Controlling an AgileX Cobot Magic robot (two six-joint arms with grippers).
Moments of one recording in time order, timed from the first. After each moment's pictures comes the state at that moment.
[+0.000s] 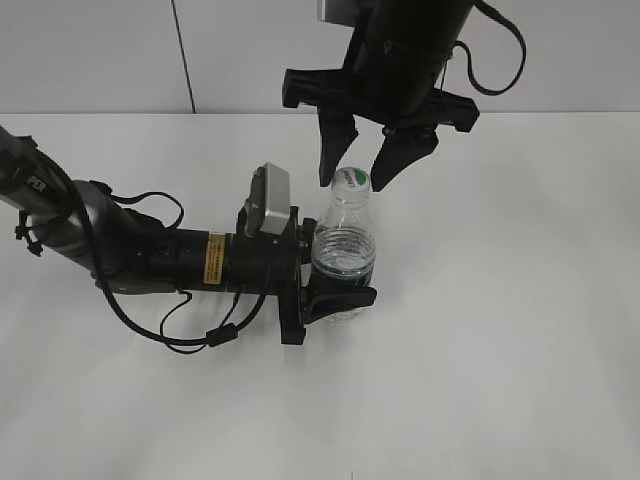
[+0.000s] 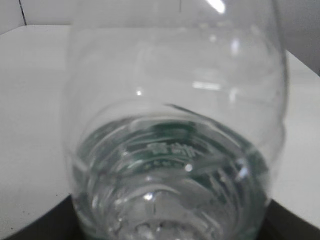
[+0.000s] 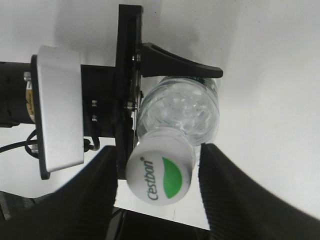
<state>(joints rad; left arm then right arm) -0.40 2.37 -1.15 1.26 -1.19 -0.42 0.61 1.97 -1.75 0.22 1.22 0.31</state>
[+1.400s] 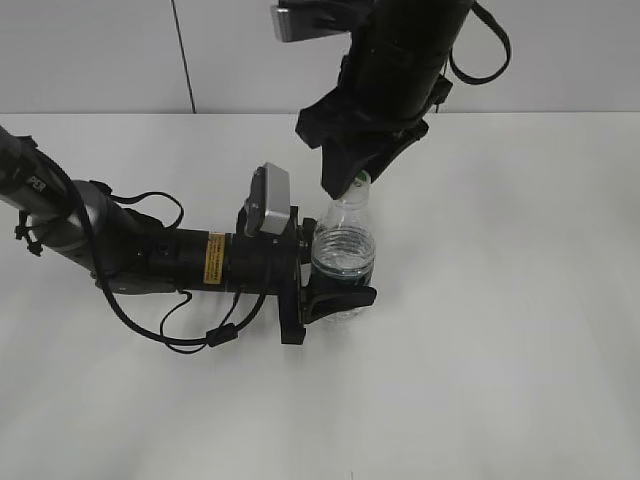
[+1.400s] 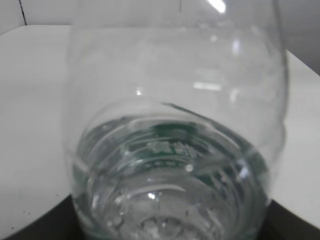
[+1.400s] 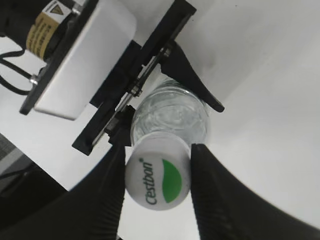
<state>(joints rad) -0.40 2.37 -1.15 1.26 -1.19 -0.42 0.61 1.98 -1.75 0.22 1.22 -0.27</state>
